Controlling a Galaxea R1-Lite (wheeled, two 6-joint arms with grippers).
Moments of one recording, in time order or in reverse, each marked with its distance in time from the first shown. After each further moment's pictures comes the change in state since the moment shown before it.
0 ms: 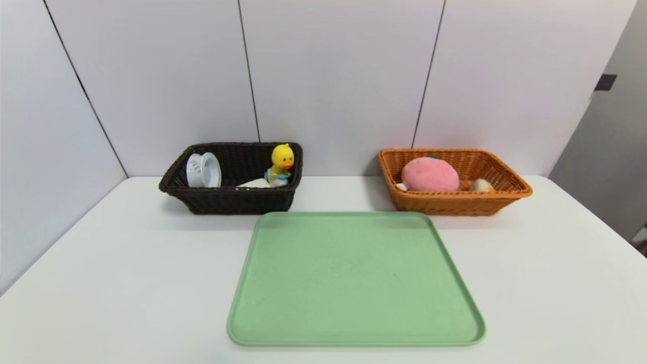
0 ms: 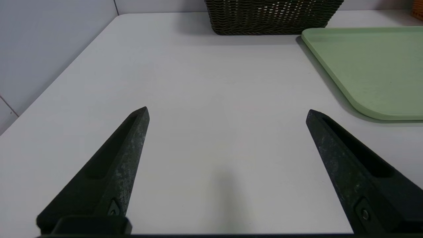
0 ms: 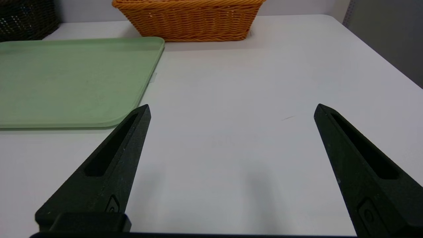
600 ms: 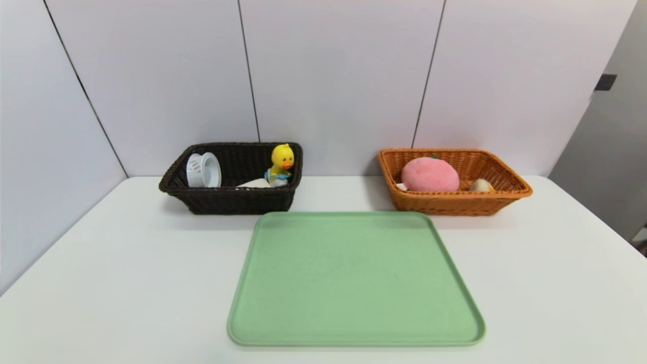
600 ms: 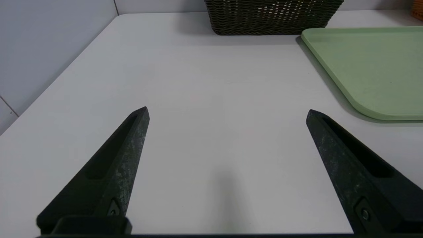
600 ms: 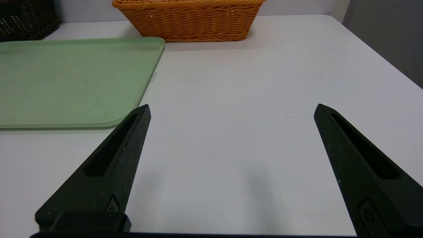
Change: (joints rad) left arm 0.000 0.000 0.000 0.000 0.000 0.000; right arm 0.000 0.000 0.000 0.000 0.000 0.000
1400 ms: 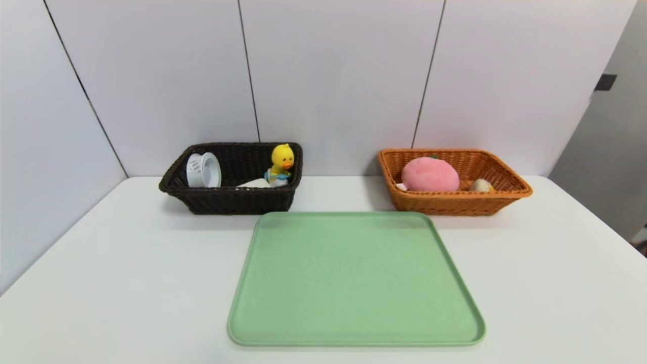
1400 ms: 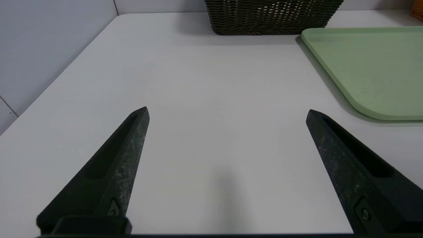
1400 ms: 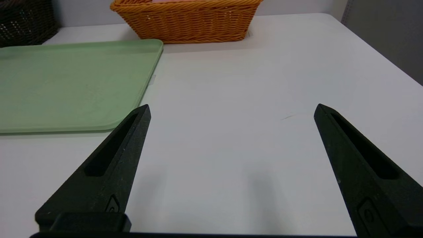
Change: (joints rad) left arm 0.000 0.000 0.000 0.000 -0.001 0.000; right arm 0.000 0.000 0.000 -0.002 -0.009 0.019
